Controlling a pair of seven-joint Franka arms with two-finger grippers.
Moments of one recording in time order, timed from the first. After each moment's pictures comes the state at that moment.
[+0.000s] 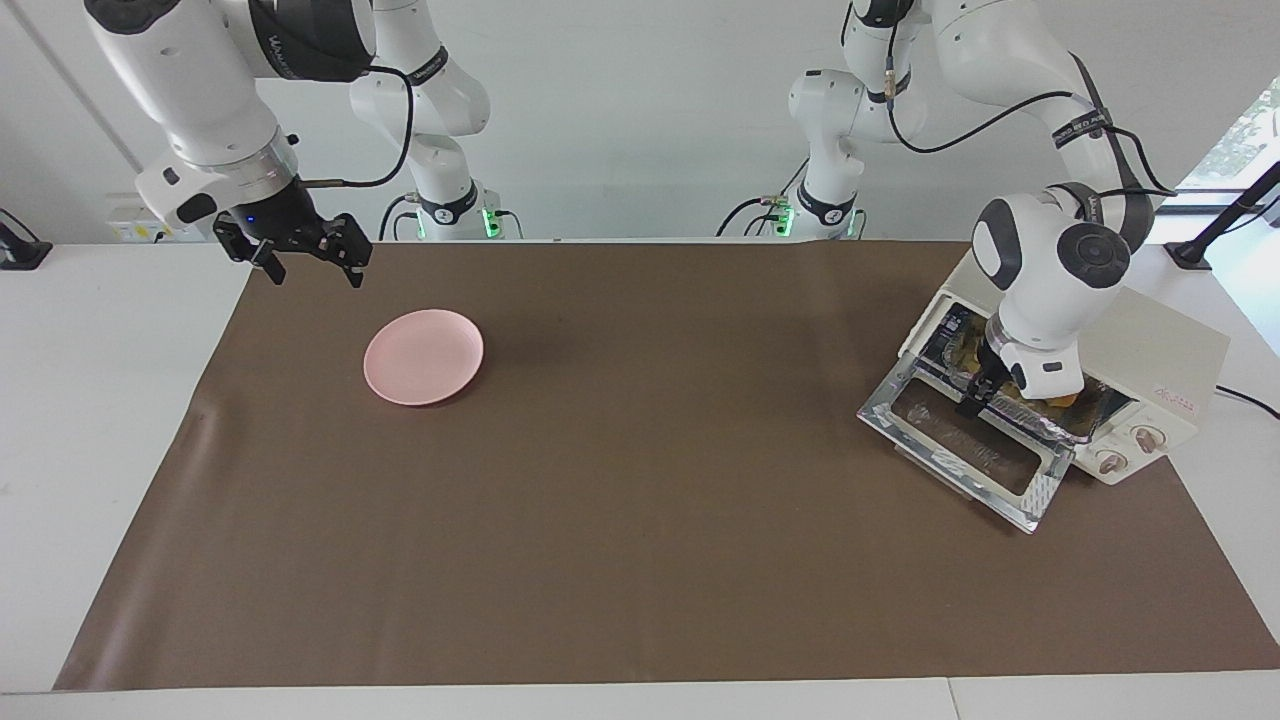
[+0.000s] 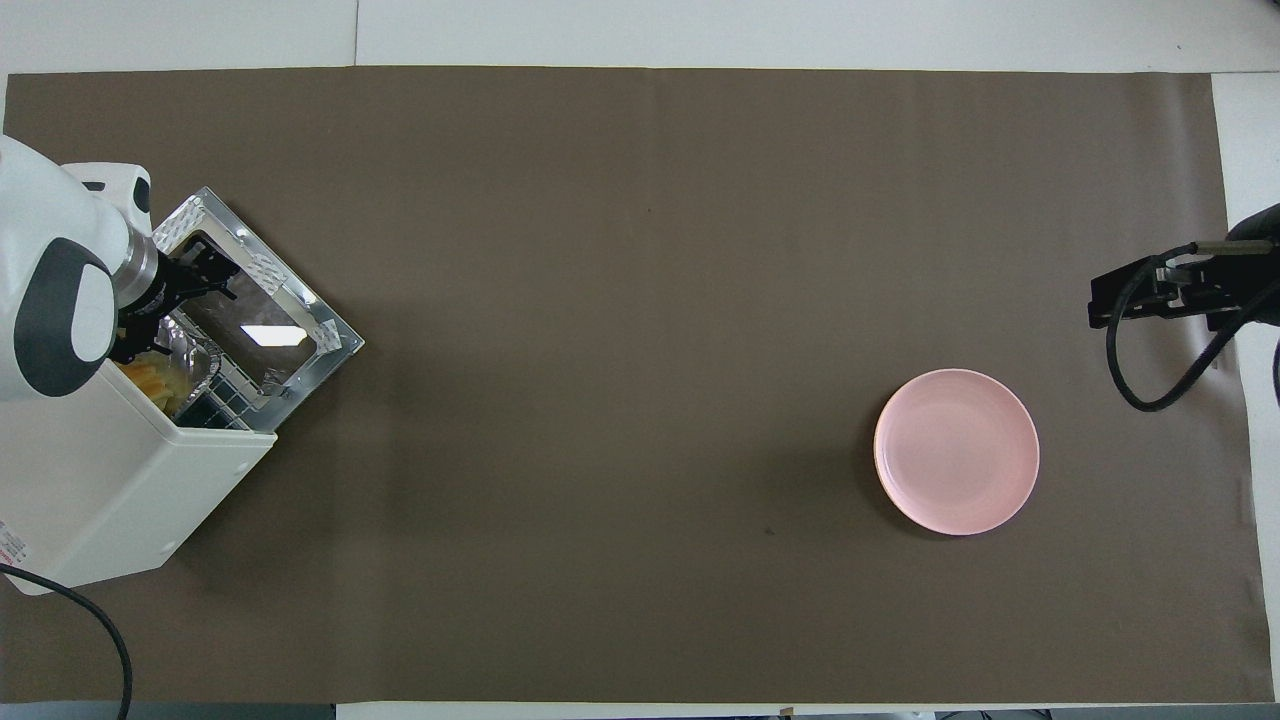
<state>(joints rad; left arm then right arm) -0.42 0.22 0.43 -1.87 0.06 2.00 -0.76 -0.14 0.00 0.15 -1.61 -0.03 1.54 0.06</state>
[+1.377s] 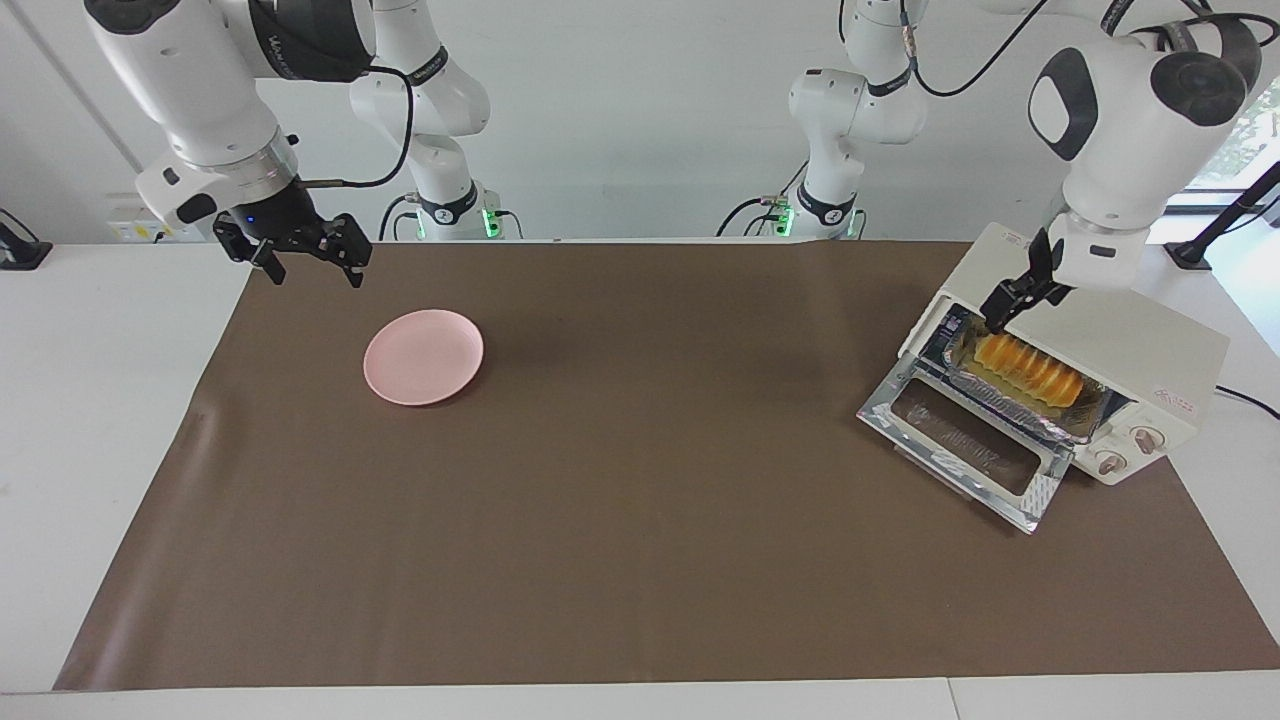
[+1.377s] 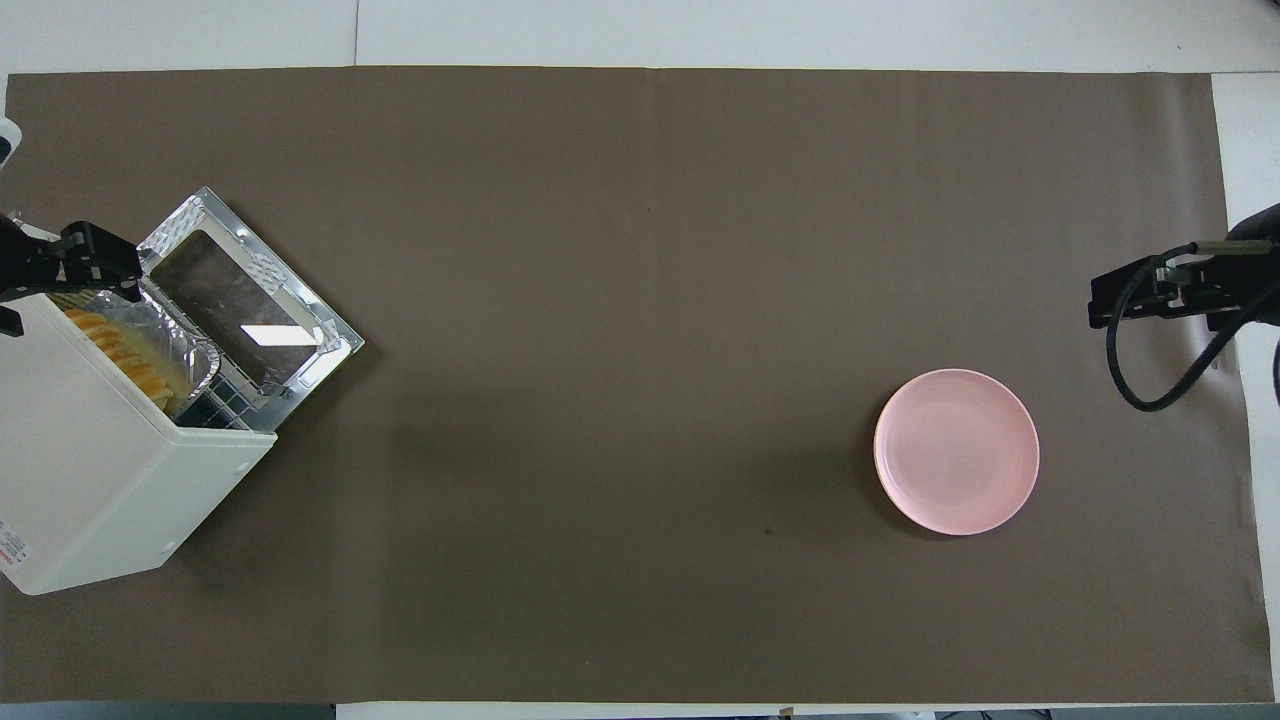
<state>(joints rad) -0.45 0.05 0.44 -1.61 0.10 1.57 -0.25 -0.14 0.00 0.15 -1.61 -0.03 1.54 0.06</state>
